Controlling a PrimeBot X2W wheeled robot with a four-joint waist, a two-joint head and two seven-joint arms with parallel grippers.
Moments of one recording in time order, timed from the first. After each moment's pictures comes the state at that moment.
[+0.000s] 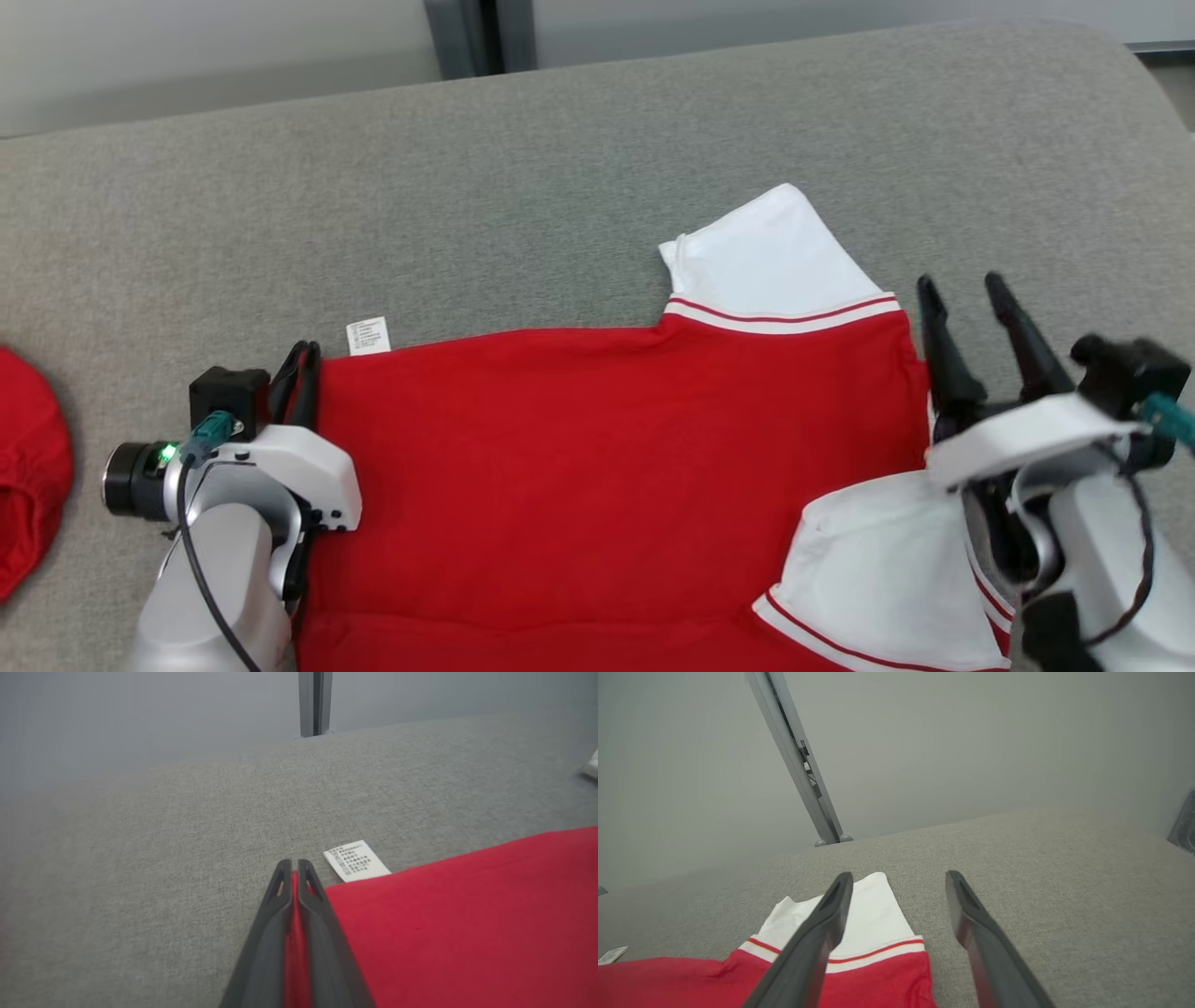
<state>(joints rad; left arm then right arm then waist) -0.52 0.14 -0.16 0.85 -0.19 -0.02 -0.25 -0.40 -0.13 0.15 0.44 0.40 0.13 -0.25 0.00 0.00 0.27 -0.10</state>
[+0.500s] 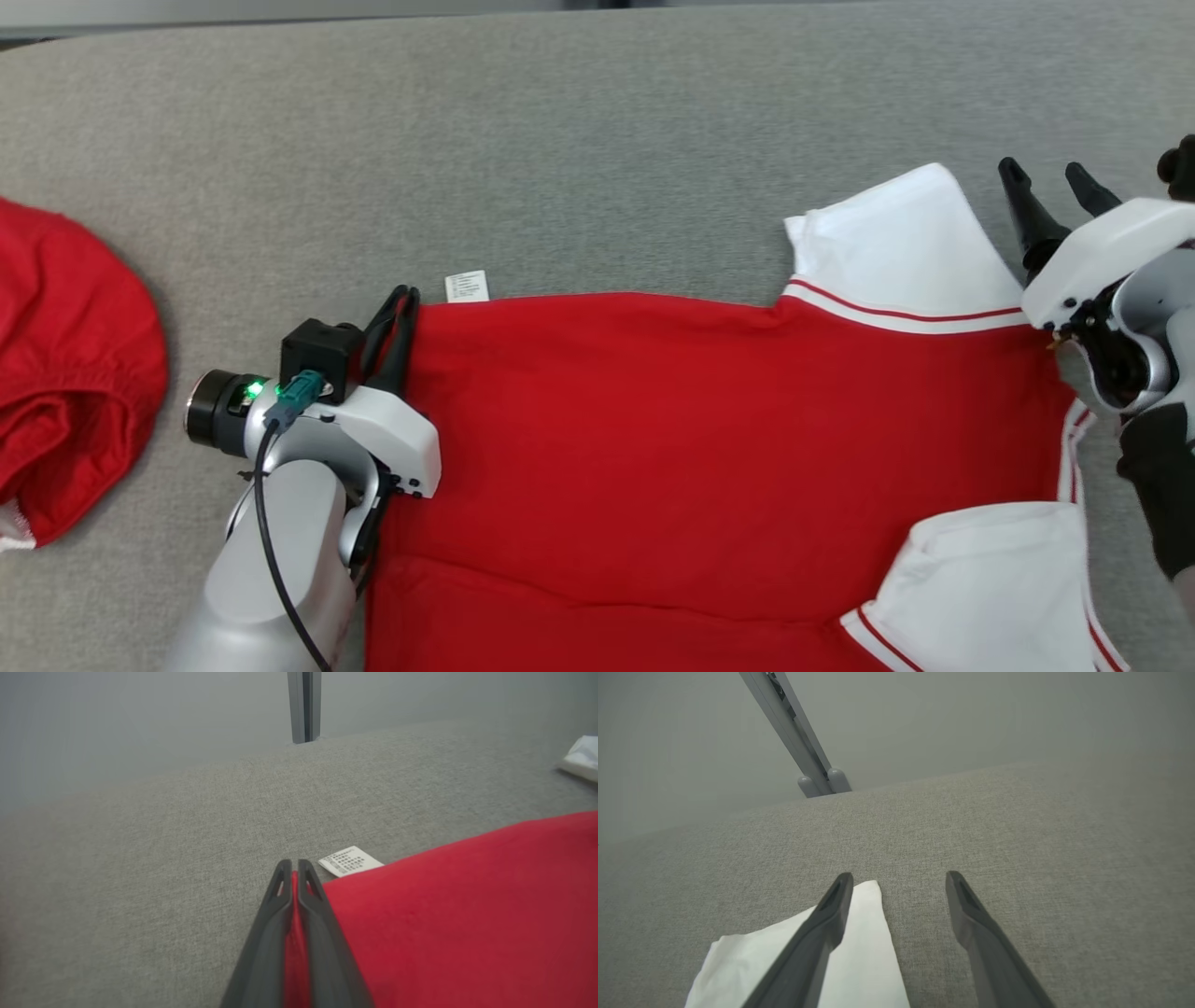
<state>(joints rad) -0.55 0.09 -0.27 0.70 -0.17 -0.04 -0.22 -0.80 -0.27 0.18 0.79 0.54 0.13 0.07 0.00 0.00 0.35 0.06</state>
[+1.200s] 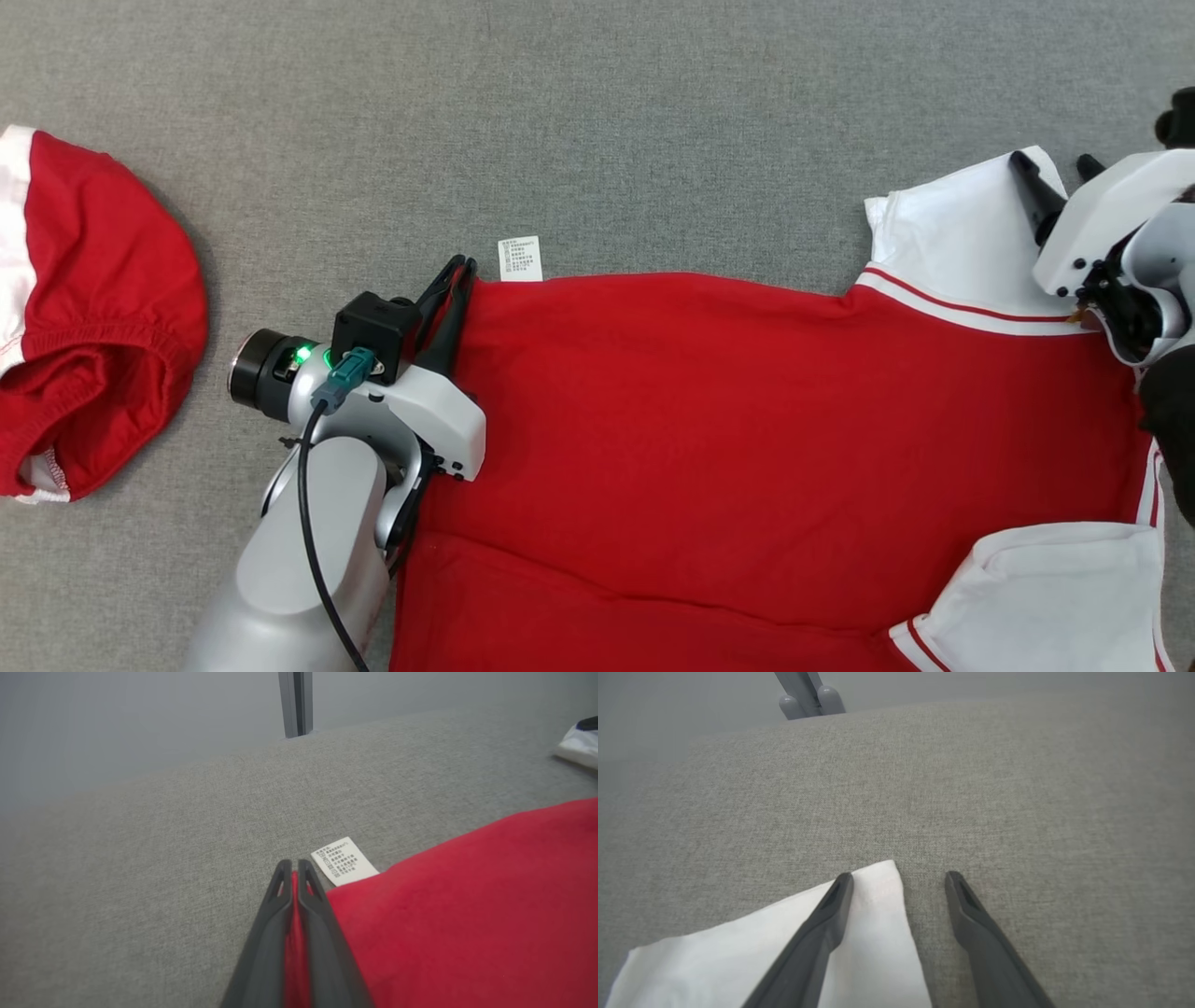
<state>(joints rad) -0.56 0.07 -0.35 0.59 -0.17 -0.04 -0.18 -1.00 -0.30 0.35 1.06 0.60 0.13 0.13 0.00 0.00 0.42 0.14</state>
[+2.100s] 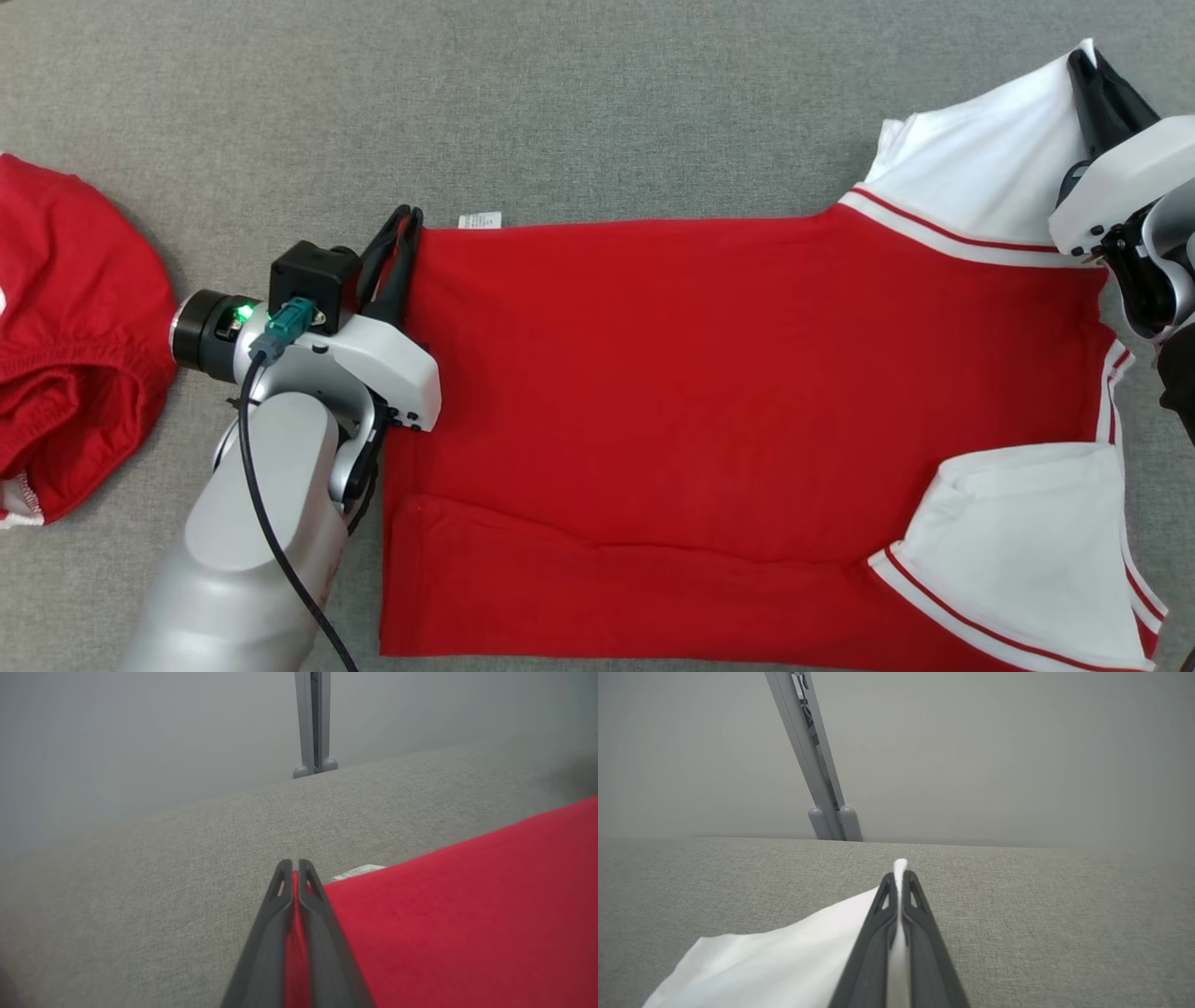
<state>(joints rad) -0.62 0.12 -0.32 0.61 -0.21 -0.03 -0.16 -1.06 -0.36 0.56 1.04 0.69 0.13 -0.19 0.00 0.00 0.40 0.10</state>
